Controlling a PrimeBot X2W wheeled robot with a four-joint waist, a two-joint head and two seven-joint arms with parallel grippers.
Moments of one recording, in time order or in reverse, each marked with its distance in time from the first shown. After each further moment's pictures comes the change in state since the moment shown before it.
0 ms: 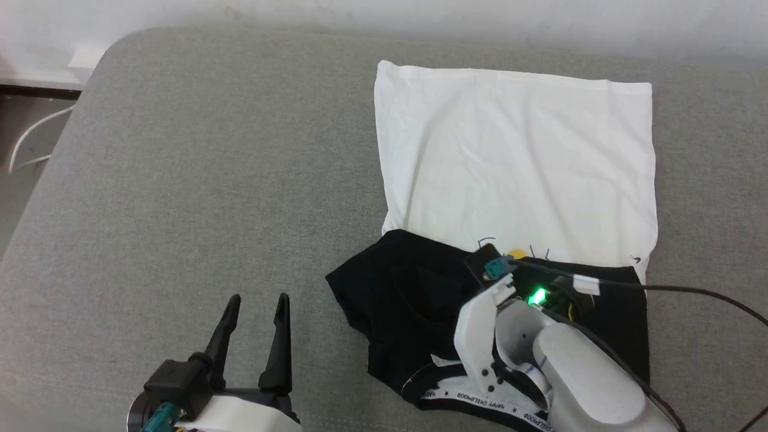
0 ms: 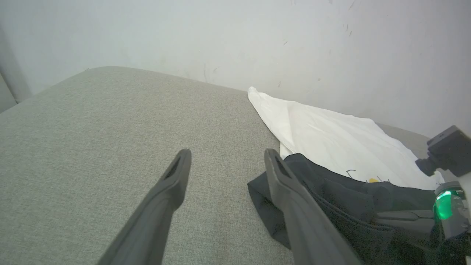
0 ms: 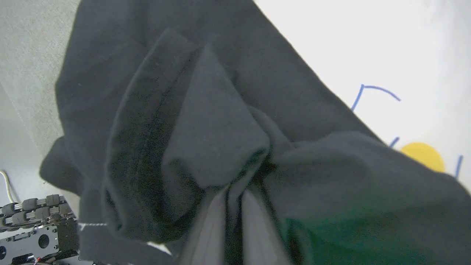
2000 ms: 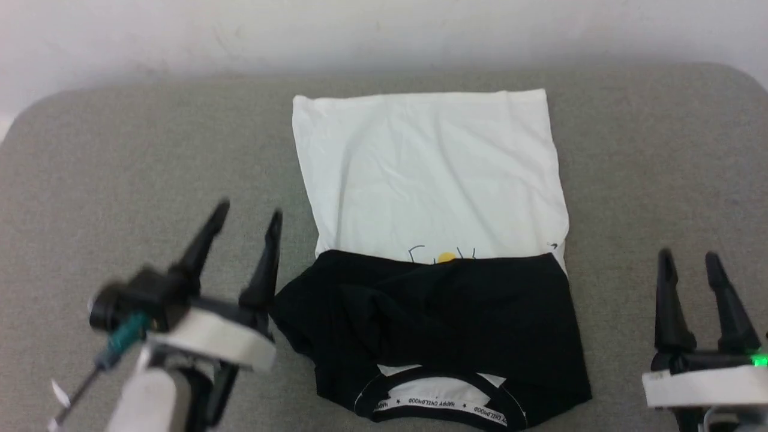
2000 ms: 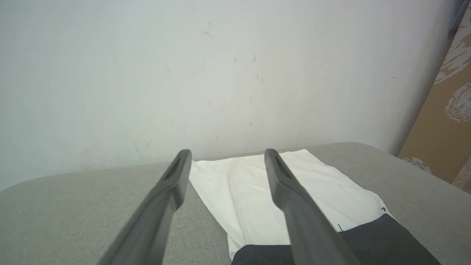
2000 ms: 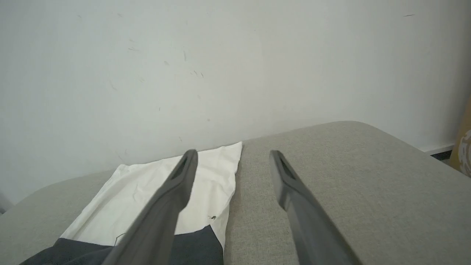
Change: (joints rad) left arm -0.159 0.063 0.046 -0.031 0.070 -0.132 0.069; right arm 0.538 0.023 -0.657 -0.615 0.036 0.000 -0.627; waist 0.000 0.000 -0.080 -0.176
